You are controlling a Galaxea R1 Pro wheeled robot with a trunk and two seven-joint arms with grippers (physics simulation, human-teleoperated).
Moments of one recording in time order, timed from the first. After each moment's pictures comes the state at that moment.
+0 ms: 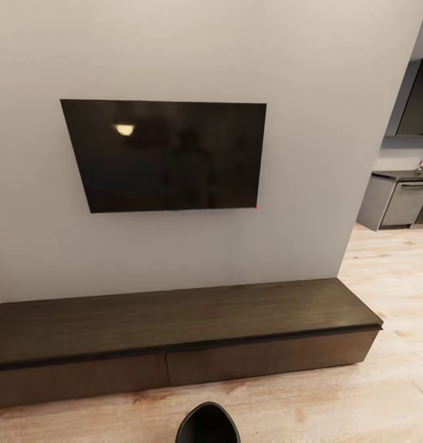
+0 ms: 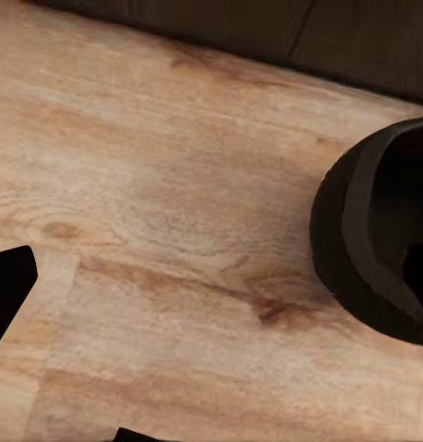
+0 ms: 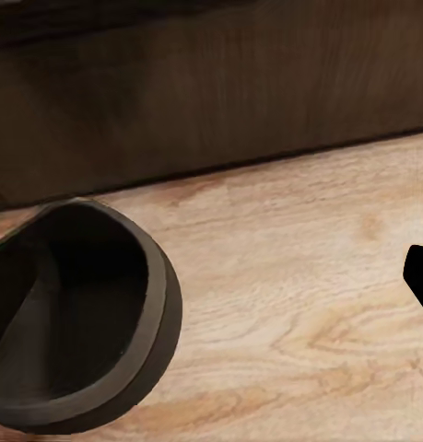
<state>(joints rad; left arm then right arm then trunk) 0.00 -0.02 0.08 -0.52 0.24 -0.25 0.03 -0.09 0.10 -0.03 -0.38 -0.01 -0.58 -0.04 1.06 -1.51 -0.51</state>
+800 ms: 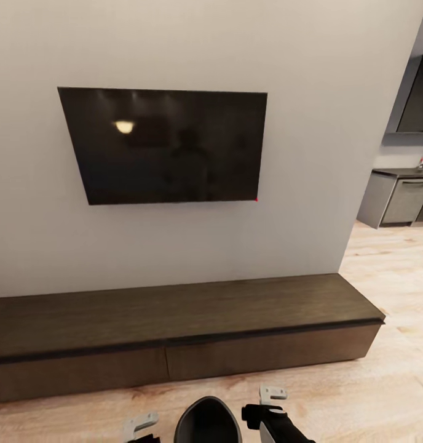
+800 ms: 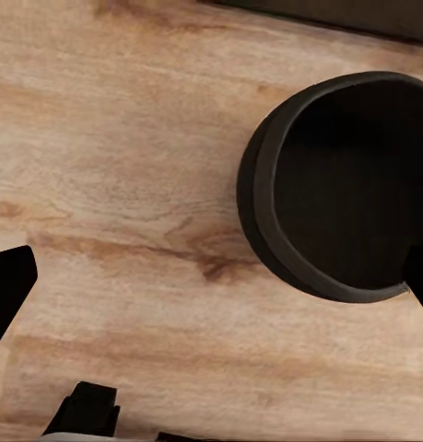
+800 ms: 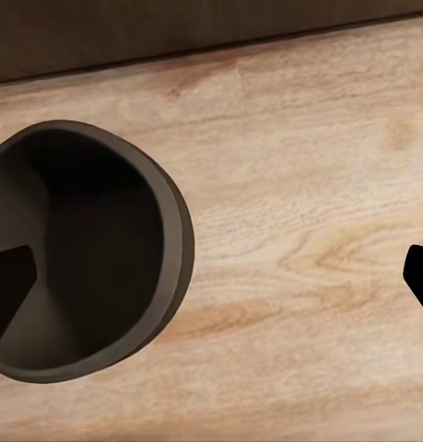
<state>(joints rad) -0.04 -0.12 -0.02 -1.07 0.25 0.53 0.27 -0.44 0.17 -0.02 -0.39 -0.01 0.22 -0.17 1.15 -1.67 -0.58</state>
